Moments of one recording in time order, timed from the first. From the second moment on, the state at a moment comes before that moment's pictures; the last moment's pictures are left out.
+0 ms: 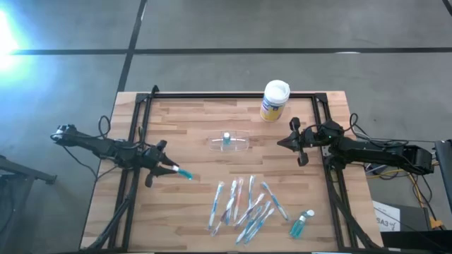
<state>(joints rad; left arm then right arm) -0.31 0.24 0.11 -0.12 -0.09 -0.25 -0.44 0.68 0.03 0.71 -0.55 0.00</state>
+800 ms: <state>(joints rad) -0.26 0.81 0.83 -0.49 -0.30 -0.17 -0.44 0.68 0.03 0.72 -0.55 -0.01</state>
